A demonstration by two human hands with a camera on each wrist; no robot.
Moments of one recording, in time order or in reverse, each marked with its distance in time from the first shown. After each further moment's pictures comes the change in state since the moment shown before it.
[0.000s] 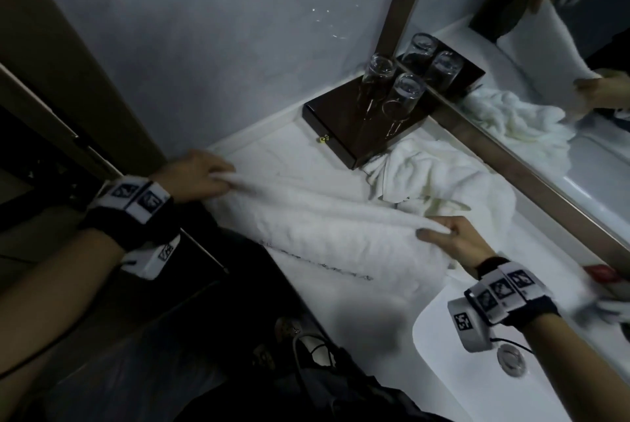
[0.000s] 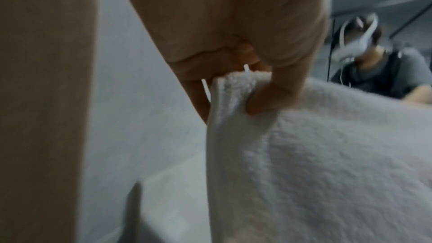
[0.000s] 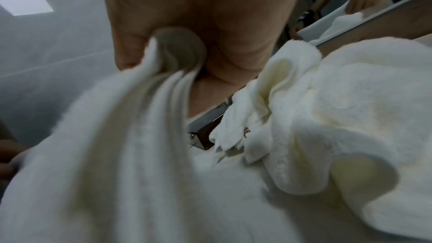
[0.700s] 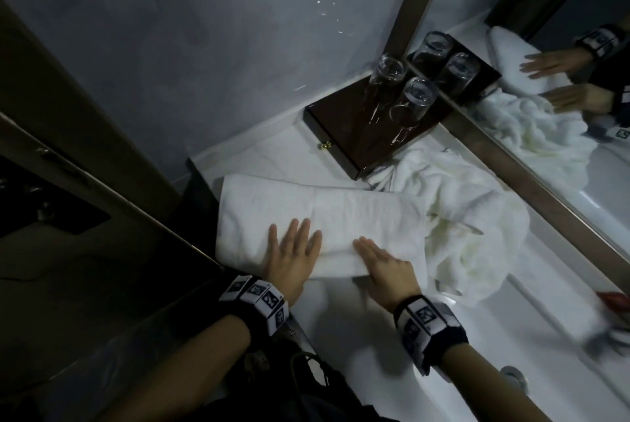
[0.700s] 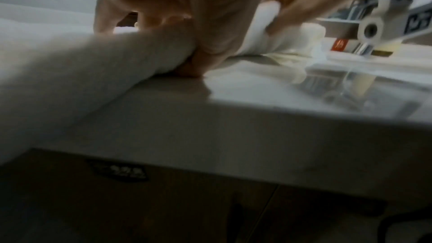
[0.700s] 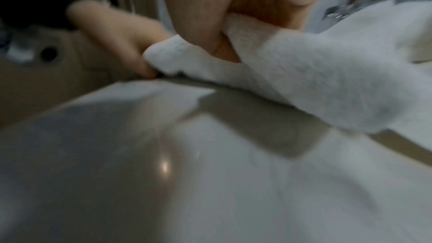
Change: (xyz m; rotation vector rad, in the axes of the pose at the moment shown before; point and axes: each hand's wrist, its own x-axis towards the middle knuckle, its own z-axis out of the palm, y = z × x) left_hand 0.016 0.085 0.179 0.565 -0.093 -0.002; right_hand 0.029 0.009 0.100 -1.068 -0.177 -0.195
